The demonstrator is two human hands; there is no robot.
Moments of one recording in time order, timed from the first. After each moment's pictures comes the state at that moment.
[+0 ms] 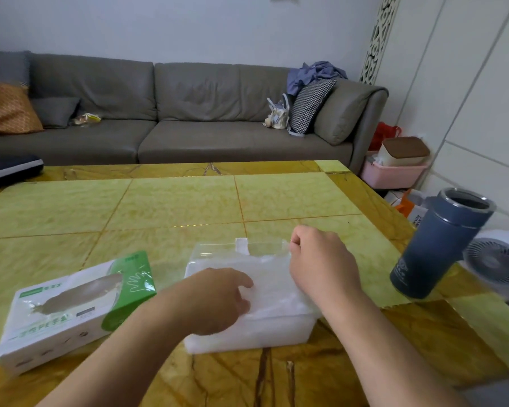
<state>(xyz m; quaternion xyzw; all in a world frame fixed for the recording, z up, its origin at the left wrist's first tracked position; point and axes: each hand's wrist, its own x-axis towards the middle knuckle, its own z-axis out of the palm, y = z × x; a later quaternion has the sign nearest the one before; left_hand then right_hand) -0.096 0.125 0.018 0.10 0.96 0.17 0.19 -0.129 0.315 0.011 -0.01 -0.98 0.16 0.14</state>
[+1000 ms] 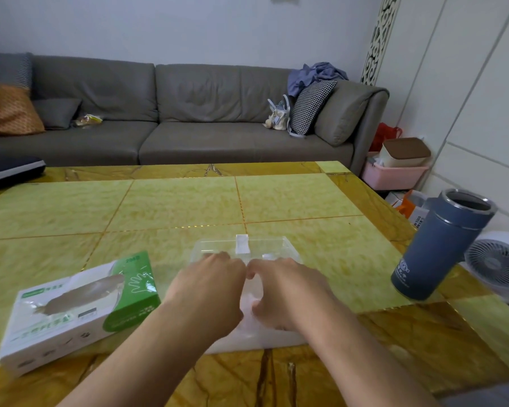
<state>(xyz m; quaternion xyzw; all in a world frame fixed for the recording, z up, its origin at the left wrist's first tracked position) -0.083 0.133 0.032 0.11 0.99 0.01 0.05 -0.102 0.278 0.020 0.14 -0.98 0.08 -0.10</state>
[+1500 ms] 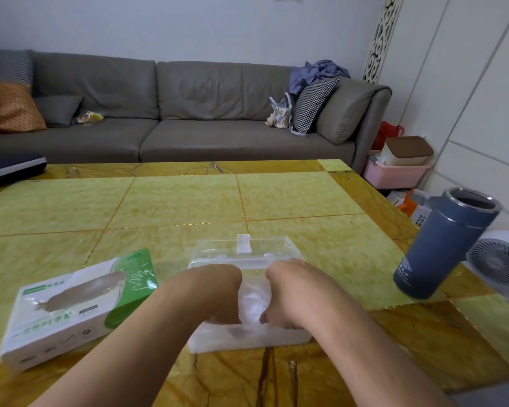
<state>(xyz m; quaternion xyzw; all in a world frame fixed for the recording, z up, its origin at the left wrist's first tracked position) -0.104 0.135 0.028 0.06 0.97 0.01 0.25 -0.107 0.279 0.018 0.08 -0.98 0.04 -0.15</state>
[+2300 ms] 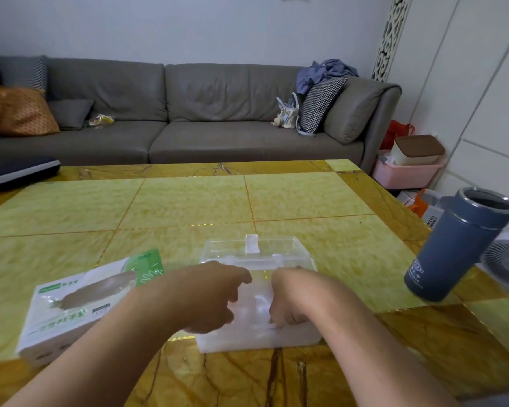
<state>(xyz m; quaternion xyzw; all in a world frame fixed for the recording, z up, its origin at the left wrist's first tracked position) -0.092 0.103 0.032 0.14 0.97 0.06 0.20 -0.122 0.266 0.022 0.07 -0.95 0.01 -0.31</state>
